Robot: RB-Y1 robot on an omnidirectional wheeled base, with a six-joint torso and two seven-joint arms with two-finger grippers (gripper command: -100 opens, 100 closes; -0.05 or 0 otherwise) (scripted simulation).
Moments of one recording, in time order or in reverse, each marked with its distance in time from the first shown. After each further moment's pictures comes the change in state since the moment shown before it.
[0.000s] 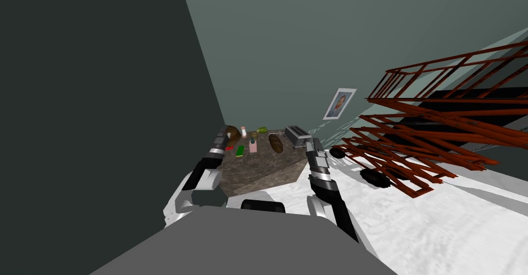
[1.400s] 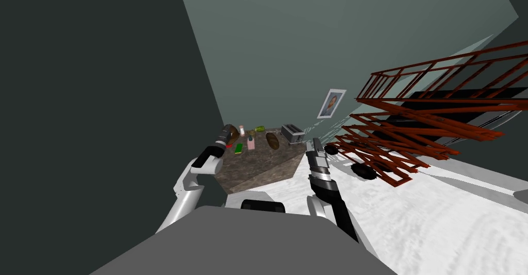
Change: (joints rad) left arm -0.195 0.079 0.065 0.082 0.026 0.357 0.018; right arm 0.000 0.000 0.000 0.000 0.000 0.000 0.000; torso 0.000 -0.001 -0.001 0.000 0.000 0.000
